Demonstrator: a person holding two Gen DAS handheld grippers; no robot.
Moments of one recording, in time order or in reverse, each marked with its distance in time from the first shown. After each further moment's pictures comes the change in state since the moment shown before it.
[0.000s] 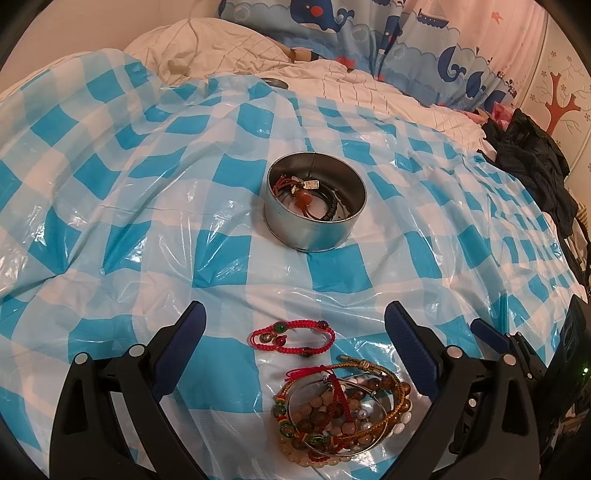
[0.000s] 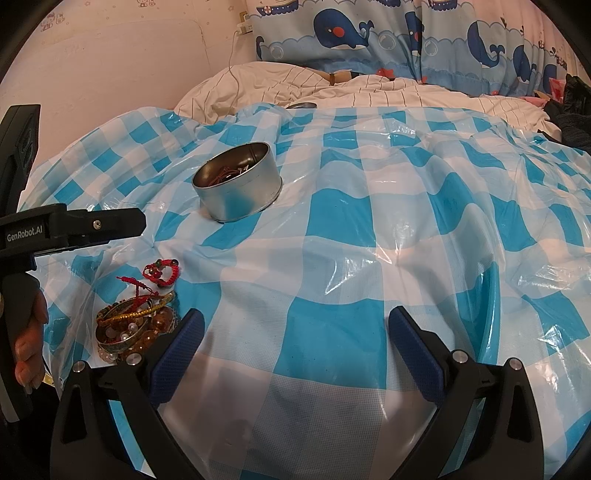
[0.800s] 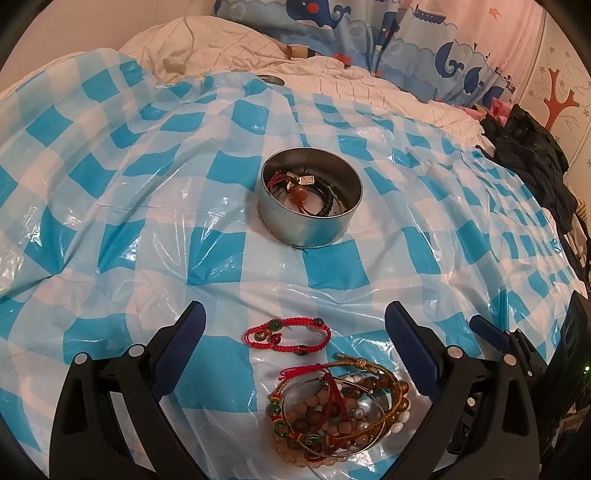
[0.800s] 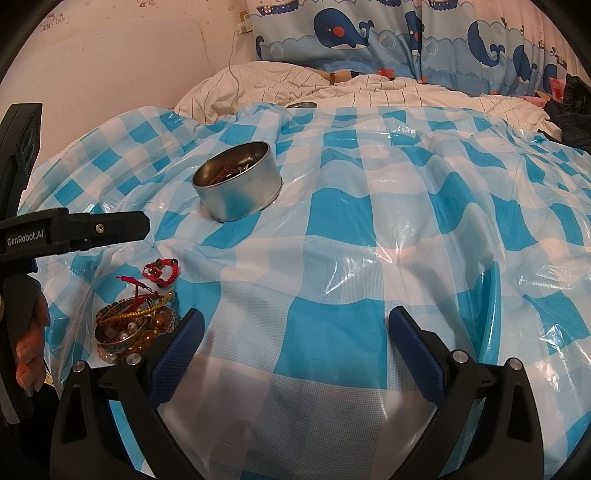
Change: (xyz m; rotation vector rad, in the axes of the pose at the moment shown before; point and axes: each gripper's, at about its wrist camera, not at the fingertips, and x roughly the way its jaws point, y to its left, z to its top) left arm 0.000 -0.004 -0.004 0.003 0.003 0.000; right arm 0.000 0.000 0.000 0.001 -0.001 0.001
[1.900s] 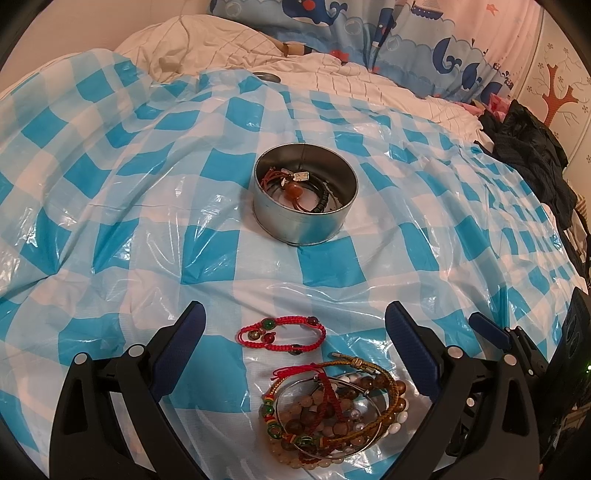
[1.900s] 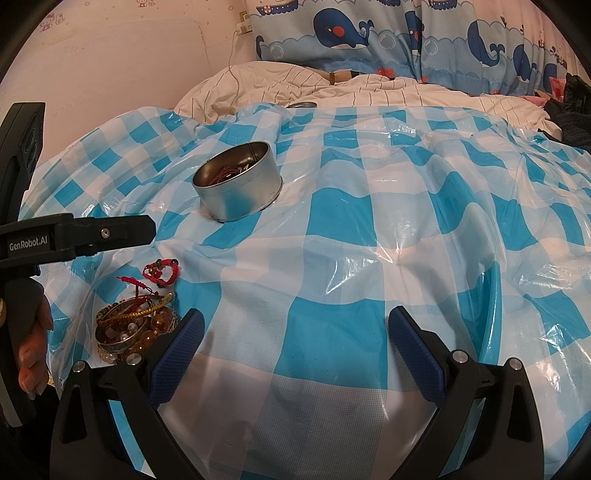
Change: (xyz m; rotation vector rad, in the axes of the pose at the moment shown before) left arm 0.000 -0.005 -0.006 0.002 0.005 0.001; right arm 0.000 0.000 0.000 0.000 -0.001 0.001
